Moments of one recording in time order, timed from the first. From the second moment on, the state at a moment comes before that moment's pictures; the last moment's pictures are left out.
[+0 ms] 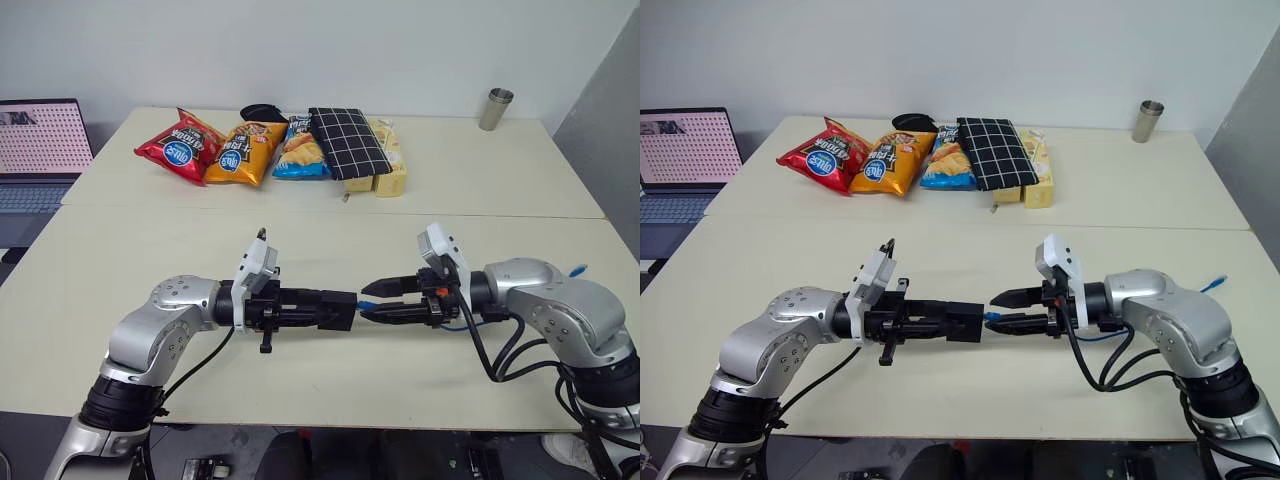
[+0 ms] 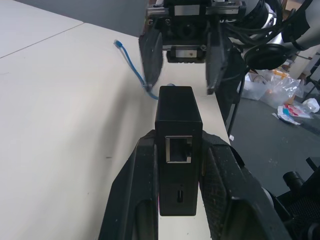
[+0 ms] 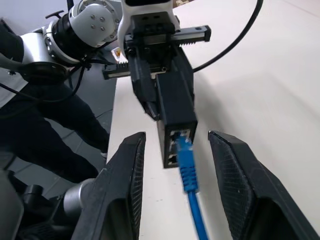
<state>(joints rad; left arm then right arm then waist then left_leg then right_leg) -0.33 0.65 -0.07 -0.21 -0.63 0.54 -1.26 -0.48 -0.67 0.14 -0.41 0.73 0.90 1.00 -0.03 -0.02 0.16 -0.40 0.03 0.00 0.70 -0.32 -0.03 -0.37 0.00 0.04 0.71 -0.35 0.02</state>
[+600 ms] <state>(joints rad) -0.33 0.65 -0.07 -0.21 -0.63 0.54 -1.25 -0.45 -0.64 0.16 -0.42 0.72 0.91 0.93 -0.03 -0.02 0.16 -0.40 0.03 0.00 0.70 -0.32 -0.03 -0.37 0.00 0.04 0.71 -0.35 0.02</state>
